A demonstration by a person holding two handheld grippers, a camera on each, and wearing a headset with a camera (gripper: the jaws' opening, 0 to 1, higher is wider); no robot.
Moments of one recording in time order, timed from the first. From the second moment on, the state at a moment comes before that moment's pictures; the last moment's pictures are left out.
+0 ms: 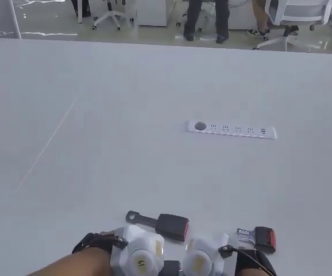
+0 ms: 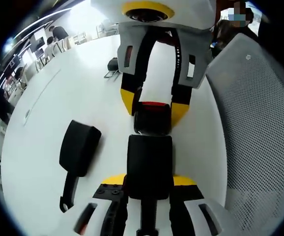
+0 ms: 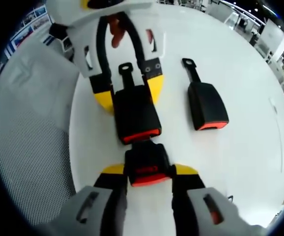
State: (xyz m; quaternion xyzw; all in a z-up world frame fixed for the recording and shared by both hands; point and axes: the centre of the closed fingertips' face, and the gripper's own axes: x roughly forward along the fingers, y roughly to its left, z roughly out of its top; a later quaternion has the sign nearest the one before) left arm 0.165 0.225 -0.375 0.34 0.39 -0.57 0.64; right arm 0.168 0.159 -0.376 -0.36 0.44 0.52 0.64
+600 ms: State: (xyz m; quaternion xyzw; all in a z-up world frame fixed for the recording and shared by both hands) left arm 0.163 0.227 -0.373 0.36 0.39 -0.59 0.61; right arm 0.169 0.162 -0.373 -0.31 0.38 0.56 0.66
